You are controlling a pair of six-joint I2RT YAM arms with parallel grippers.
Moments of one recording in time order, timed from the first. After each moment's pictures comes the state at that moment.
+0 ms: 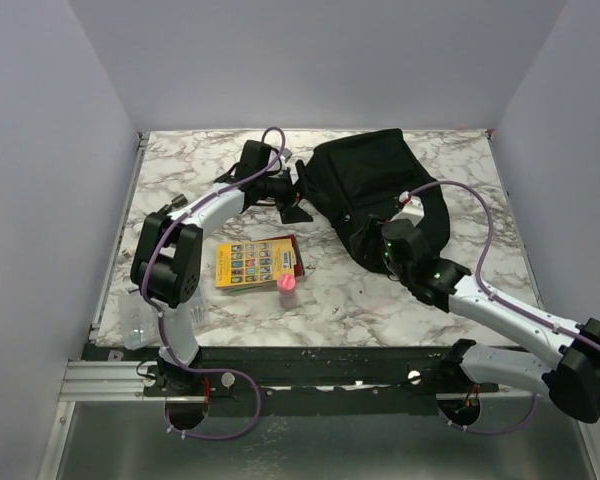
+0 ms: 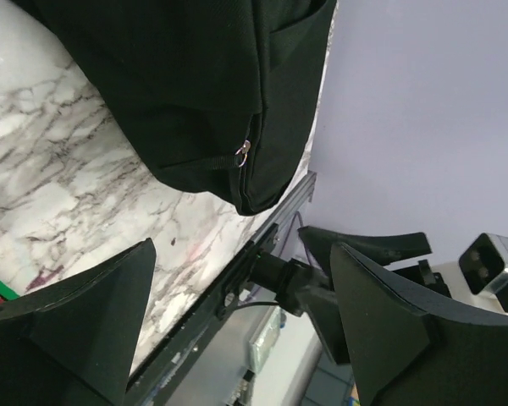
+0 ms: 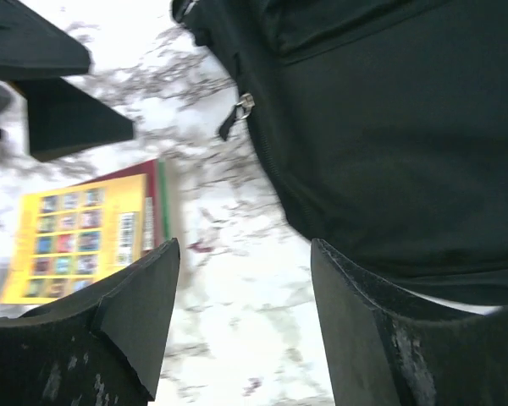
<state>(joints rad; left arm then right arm) -0.36 1.87 1.38 -0.22 0.81 -0.92 0.76 1.08 0.70 -0.12 0.46 0.61</state>
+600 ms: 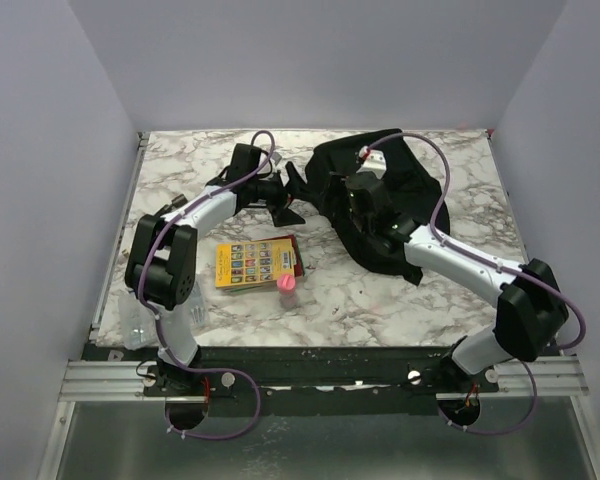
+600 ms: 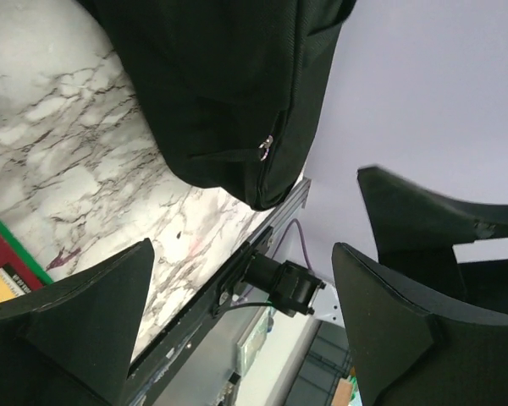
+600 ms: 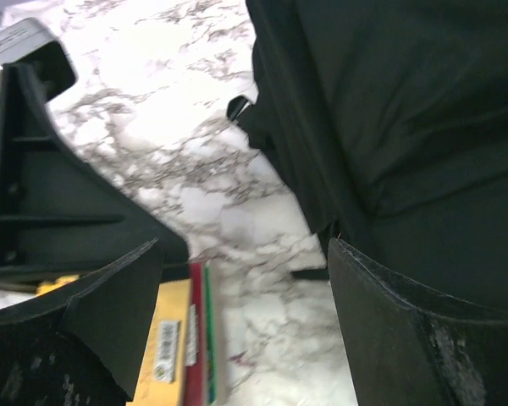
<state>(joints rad) -0.34 1.86 1.33 -0.20 0.82 -0.95 0.73 1.49 1.10 -0.06 0.42 0.58</state>
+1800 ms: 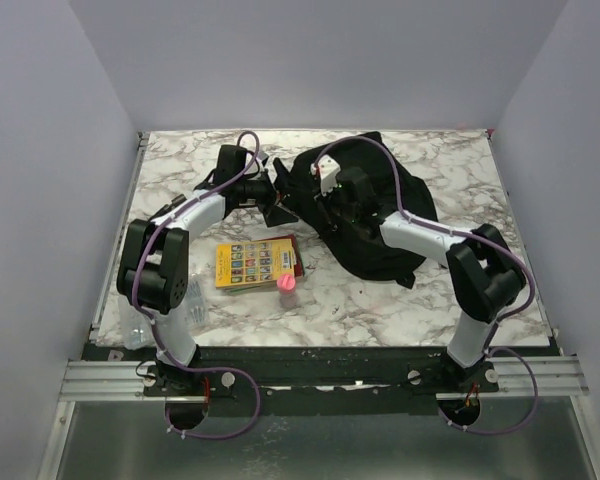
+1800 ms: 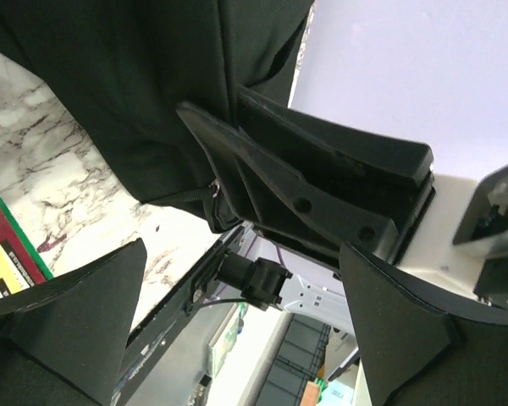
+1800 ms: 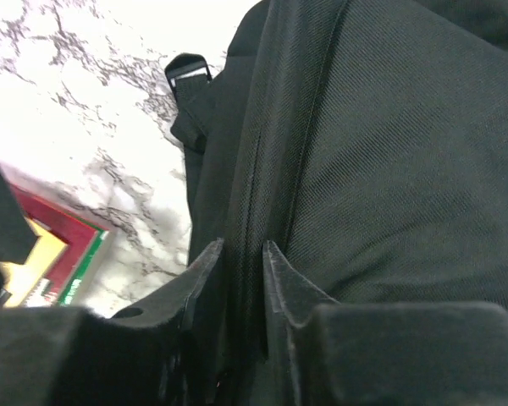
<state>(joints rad) -0.27 1.81 1.25 -0.12 0.88 -1.05 0.63 1.82 1.17 0.14 0.01 -0.18</state>
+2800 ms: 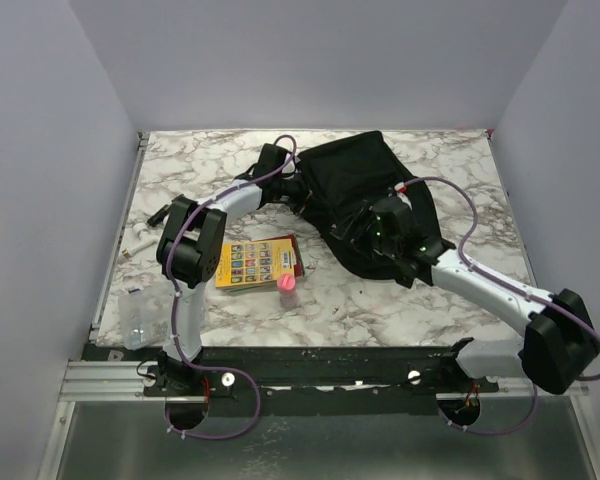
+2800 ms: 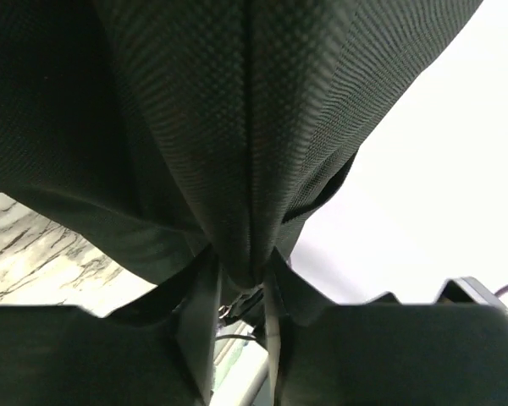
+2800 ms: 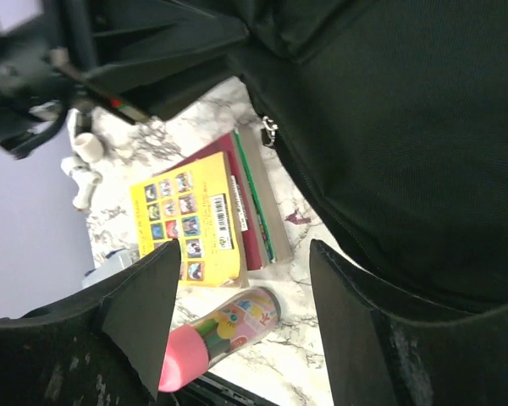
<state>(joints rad) -0.40 2.12 1.53 -0.17 0.77 -1.09 0.65 1.23 0.82 -0.16 0.12 1.02</state>
